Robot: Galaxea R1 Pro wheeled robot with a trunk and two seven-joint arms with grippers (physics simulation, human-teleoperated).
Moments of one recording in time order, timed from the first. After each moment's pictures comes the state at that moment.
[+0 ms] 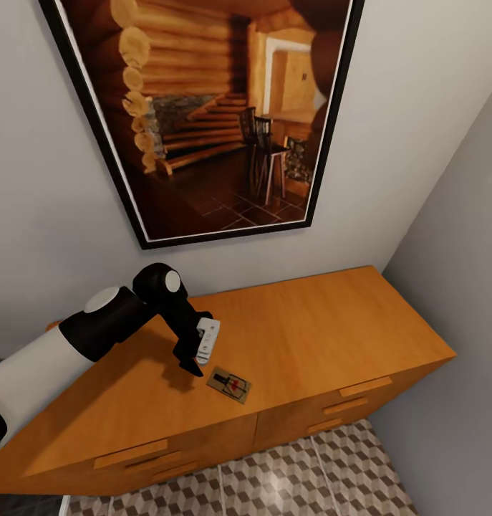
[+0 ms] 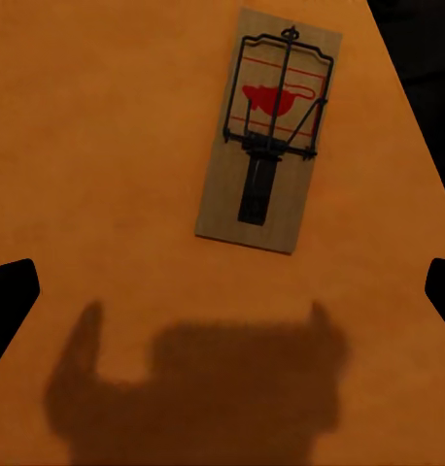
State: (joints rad) left arm -1.17 0.27 -0.88 -1.30 -0.48 0.52 -1.57; right arm -0.11 0.03 0.32 -0.02 -0.28 -0.96 0.05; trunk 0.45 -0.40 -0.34
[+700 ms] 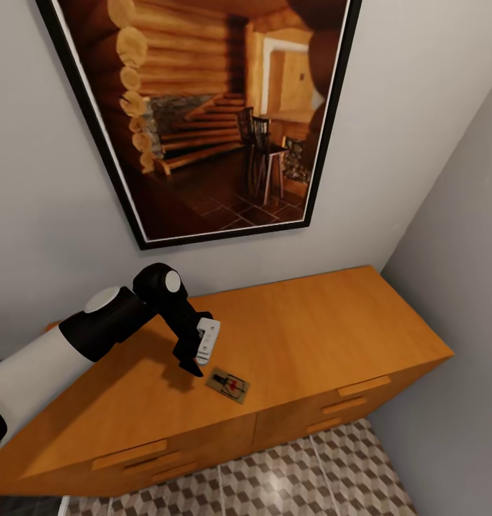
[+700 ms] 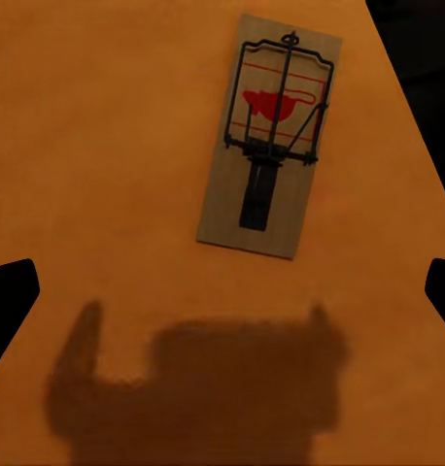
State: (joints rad) left arm -1.17 0.27 -0.88 -1.30 -0.48 0.52 -1.57; right arm -0.11 0.03 0.32 -0.02 -0.28 -0.96 0.05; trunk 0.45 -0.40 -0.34
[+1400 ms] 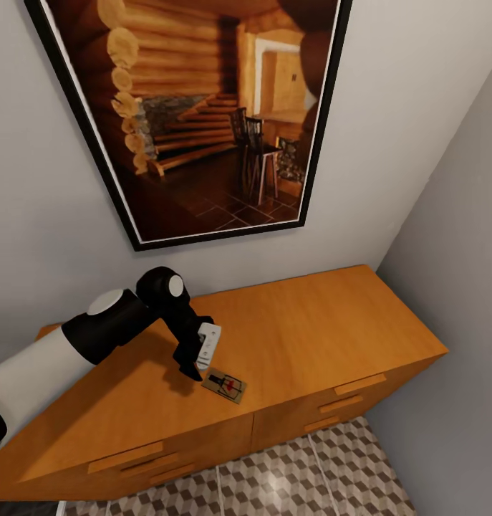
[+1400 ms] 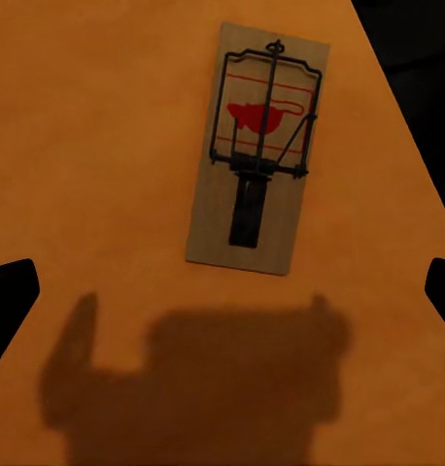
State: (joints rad) left arm -1.17 0.27 -0.92 -1.30 -0.48 0.52 -1.57; right arm -0.11 0.03 0.32 -0.02 -0.28 -0.96 0.05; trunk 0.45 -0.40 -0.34
